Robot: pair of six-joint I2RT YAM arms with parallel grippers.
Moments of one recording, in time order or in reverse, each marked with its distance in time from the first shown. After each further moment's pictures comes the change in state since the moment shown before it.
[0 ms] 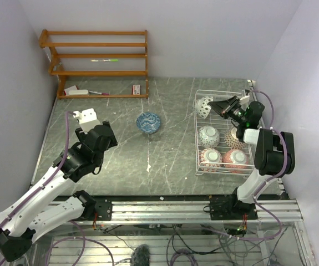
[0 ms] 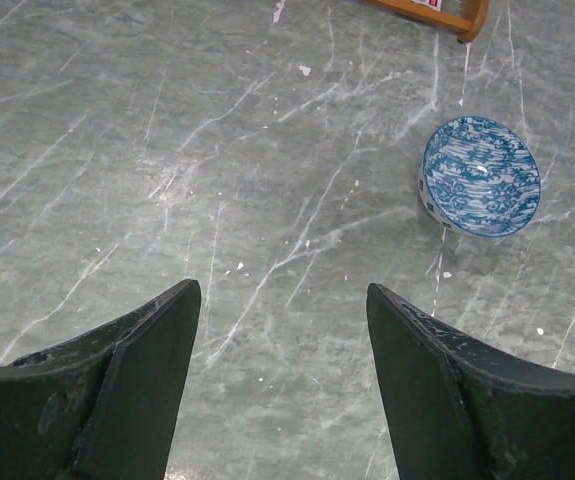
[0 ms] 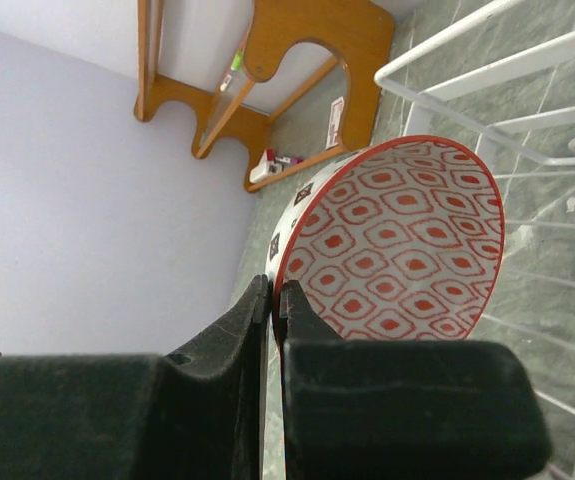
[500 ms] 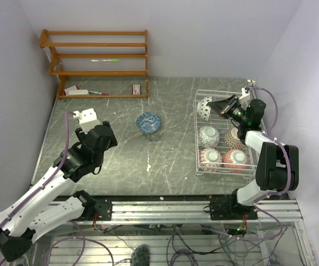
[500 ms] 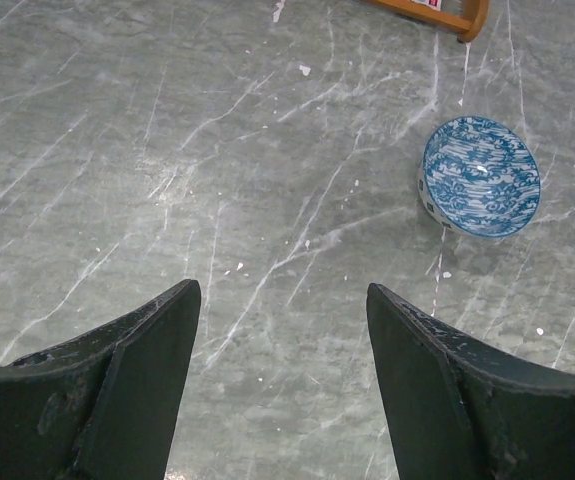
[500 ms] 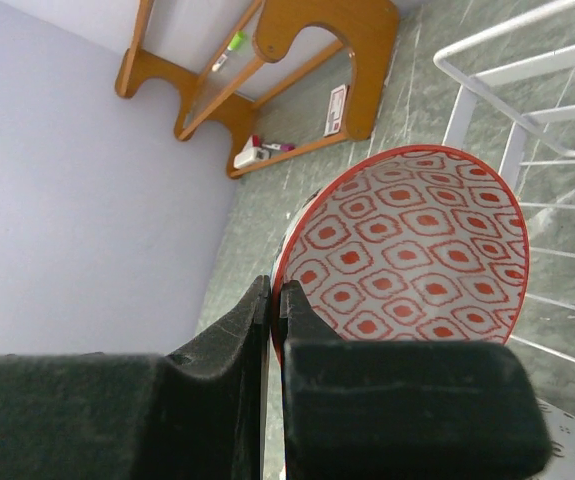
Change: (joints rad) left arm 0.000 -0.005 0.000 0.000 0.000 -0.001; right arm 0.036 -0.196 -0.012 -0.213 0.053 -0.132
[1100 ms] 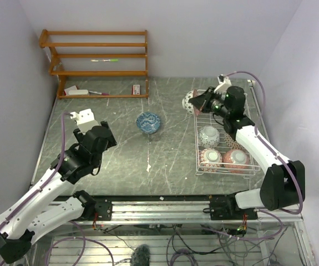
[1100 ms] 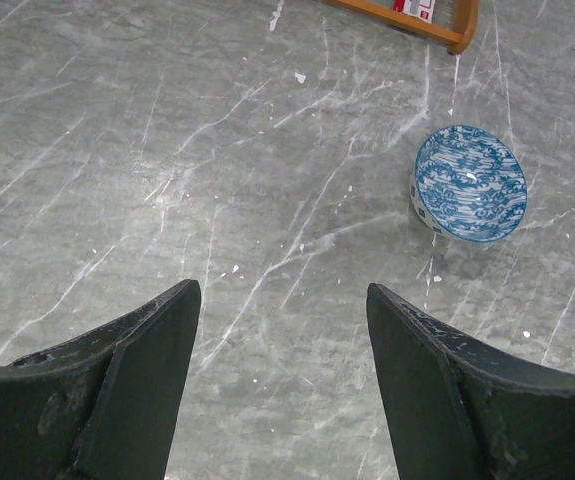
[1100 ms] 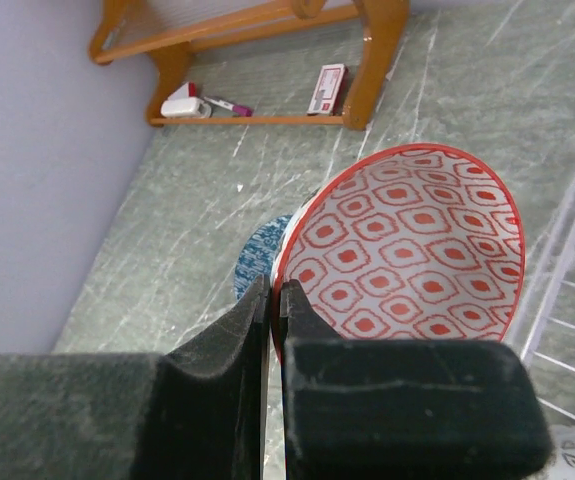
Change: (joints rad) left arm 0.000 -0.021 0.000 -0.002 -0.002 -0.010; right arm 0.394 -0.166 0.241 -0.534 0.419 -0.422
